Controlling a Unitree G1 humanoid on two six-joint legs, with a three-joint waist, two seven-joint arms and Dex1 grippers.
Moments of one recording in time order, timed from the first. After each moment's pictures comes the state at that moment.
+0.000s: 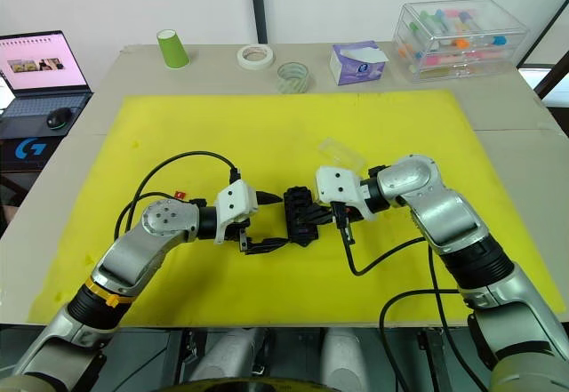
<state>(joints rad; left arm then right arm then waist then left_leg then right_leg) -0.37 0.50 -0.34 -0.24 -0.21 0.41 -0.92 -0.59 -0.76 0.32 -0.14 0.23 0.41 1.32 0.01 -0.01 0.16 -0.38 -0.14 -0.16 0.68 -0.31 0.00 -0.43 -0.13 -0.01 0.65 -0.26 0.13</state>
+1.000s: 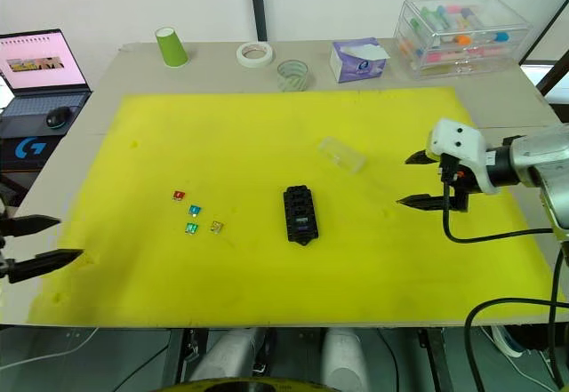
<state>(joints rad) 0.38 1.06 0.80 -0.22 -0.46 0.64 -1.27 -0.49 -1.17 0.02 0.09 0.25 0.36 1.37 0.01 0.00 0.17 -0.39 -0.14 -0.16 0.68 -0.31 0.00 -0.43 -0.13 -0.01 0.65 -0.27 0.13</state>
